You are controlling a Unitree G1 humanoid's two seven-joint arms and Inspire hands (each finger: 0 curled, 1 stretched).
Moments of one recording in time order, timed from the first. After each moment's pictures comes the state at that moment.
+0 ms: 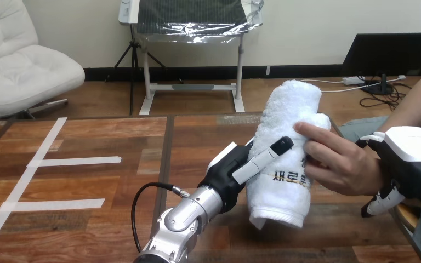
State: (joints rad) left arm -0.61 -0.12 -0.11 1.11 0.01 -0.37 -0.34; right arm -0.10 -0.79 0.14 -0.03 -0.75 0.21 0.30
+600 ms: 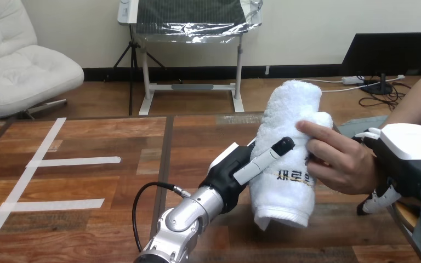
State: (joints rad) left arm -0.61 -0.12 -0.12 1.10 0.02 -0.38 -0.33; right arm -0.09 -0.79 0.14 -0.08 -0.75 0.21 0.31
